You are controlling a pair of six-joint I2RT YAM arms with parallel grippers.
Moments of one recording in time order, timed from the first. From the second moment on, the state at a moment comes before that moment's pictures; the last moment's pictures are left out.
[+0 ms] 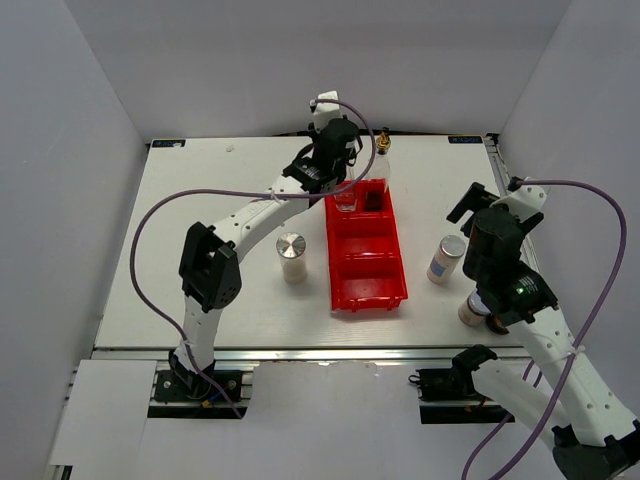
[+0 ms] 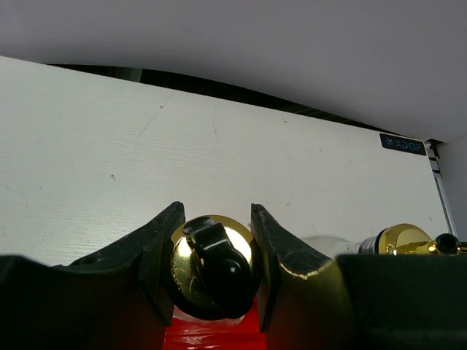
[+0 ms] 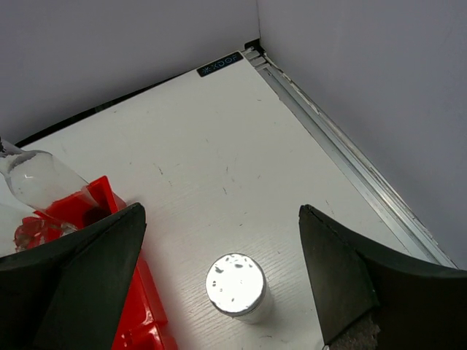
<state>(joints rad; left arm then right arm) -0.73 2.04 1.95 -0.20 -0.65 -0.46 0.48 0.75 0.92 -0.38 0.85 0.34</state>
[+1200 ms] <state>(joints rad) -0.74 2.00 2.06 -0.26 -0.61 -0.35 0.31 1.00 0.87 -0.47 0.51 0.38</state>
